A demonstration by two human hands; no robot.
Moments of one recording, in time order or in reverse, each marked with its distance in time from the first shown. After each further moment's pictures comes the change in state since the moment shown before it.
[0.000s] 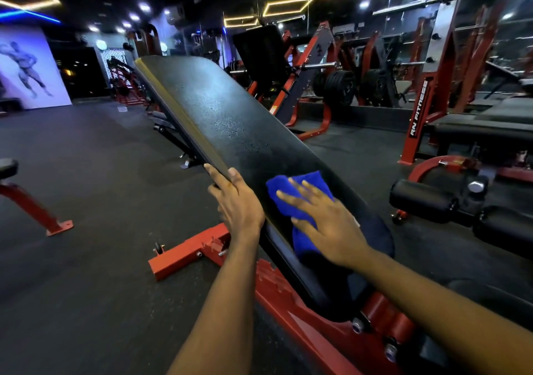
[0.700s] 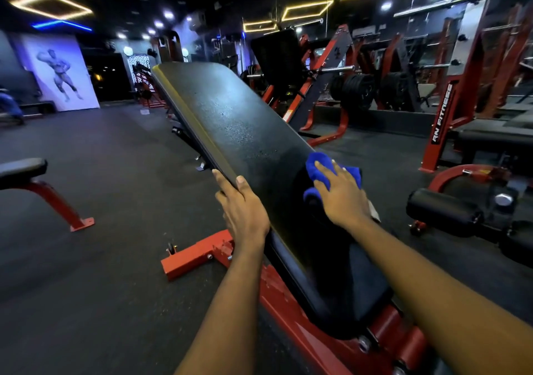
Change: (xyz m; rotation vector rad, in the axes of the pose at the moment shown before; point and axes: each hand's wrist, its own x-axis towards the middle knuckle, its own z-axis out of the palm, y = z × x) left_hand -0.005 0.002 -0.001 0.029 -0.001 -0.004; right_hand 0.061 0.043 -0.004 0.017 0.058 0.529
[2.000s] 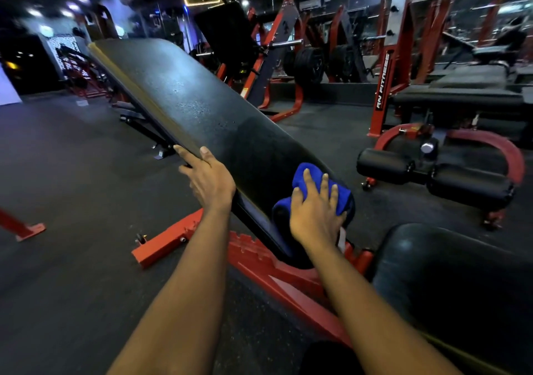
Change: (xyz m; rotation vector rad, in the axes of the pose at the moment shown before) left_hand -0.002 0.000 -0.003 0.098 -0.014 -0.007; right_hand -0.137 -0.024 0.006 0.008 0.099 0.498
